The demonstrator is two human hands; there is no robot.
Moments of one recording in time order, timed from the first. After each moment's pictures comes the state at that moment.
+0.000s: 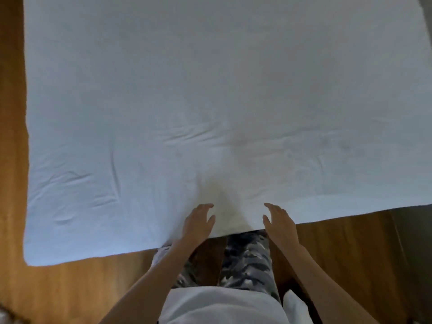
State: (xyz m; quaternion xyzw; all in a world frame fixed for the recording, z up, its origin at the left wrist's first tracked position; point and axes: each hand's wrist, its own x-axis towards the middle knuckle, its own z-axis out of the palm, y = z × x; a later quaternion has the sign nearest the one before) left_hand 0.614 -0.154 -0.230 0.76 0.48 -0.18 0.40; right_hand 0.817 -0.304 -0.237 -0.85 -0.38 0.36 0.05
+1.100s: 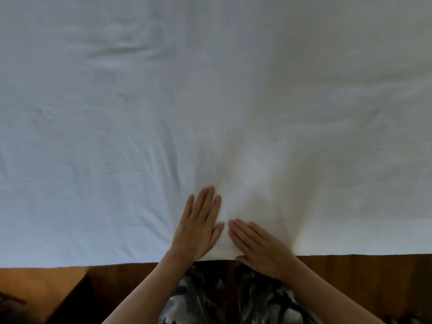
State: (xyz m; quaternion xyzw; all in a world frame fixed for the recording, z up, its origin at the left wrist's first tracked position) left_hand 0.612 -0.199 -0.536 0.93 0.30 -0.11 0.16; right_hand 0.792 -0.337 -0.544 -0.52 -0.84 0.17 -0.01
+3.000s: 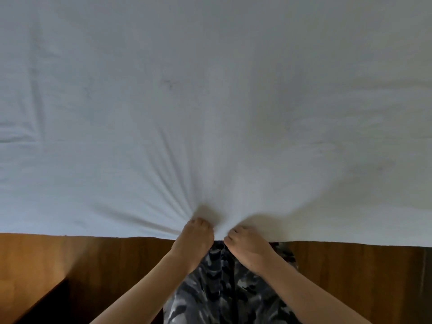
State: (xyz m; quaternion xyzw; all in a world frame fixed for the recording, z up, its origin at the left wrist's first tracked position) left_hand 0.560 -0.237 -0.490 0.89 0.18 -0.39 0.18; right_hand 0.717 -0.315 -0.504 -0.48 -0.79 0.34 -0.18
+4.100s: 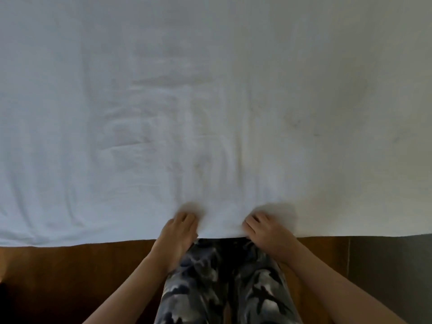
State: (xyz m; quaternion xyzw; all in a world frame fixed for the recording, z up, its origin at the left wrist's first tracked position) left_hand 0.899 -0.393 -0.503 0.94 0.26 -0.12 0.19; right_hand 1.159 -0.511 -0.514 -0.54 -0.83 0.14 -0.04
